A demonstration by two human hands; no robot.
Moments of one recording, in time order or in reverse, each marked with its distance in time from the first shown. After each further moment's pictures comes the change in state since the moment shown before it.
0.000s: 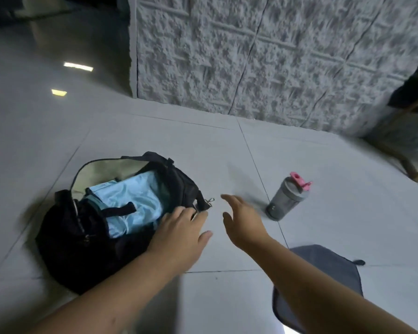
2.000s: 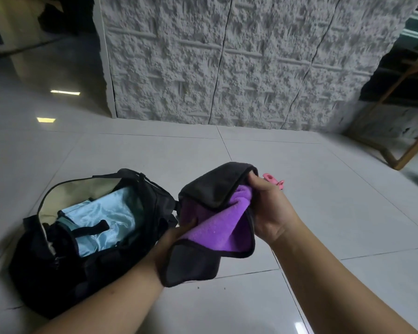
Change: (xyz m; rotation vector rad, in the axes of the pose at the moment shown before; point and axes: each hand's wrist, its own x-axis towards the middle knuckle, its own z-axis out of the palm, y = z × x) left_hand 0.030 0.036 0.019 -1.974 -0.546 -0.718; right_hand -0.035 0.003 -0.128 1.776 -0.085 0.363
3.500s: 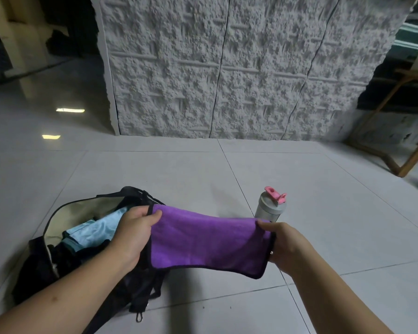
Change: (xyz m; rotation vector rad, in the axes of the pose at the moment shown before) left_hand -0.038 0.077 -0.007 0.544 0.460 0.659; right_hand 0.024 0.016 -0.088 -0.325 0.439 0.094
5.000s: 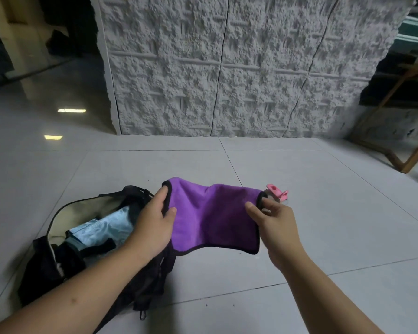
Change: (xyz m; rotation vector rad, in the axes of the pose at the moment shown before) left_hand 0.003 0.003 0.015 0.360 -0.076 0.228; right_hand -0.031 -0.007 0.038 -0.172 -0.031 -0.607
